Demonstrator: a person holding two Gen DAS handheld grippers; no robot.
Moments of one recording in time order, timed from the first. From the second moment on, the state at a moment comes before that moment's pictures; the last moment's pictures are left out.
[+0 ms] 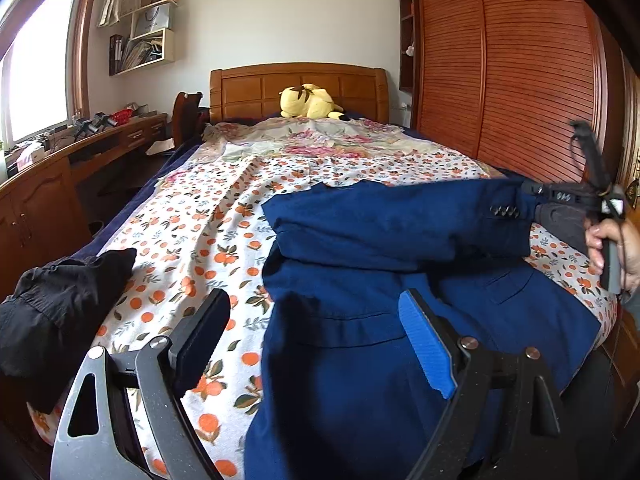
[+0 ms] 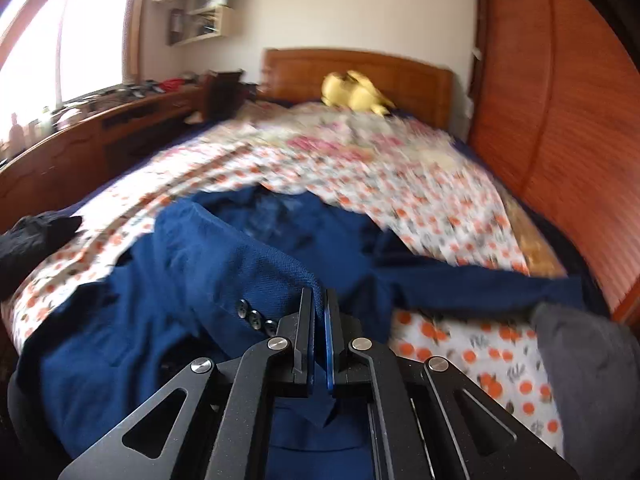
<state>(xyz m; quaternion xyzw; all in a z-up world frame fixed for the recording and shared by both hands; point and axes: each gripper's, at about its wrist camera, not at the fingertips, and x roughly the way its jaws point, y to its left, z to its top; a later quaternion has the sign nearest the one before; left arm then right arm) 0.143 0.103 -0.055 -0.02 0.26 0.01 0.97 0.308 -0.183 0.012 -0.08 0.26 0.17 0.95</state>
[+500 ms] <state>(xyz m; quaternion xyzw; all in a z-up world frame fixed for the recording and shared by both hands) 0.215 0.062 -0.069 -0.01 0.27 -0.04 0.96 0.364 -0.201 -0.034 -0.05 0.32 0.16 0.93</state>
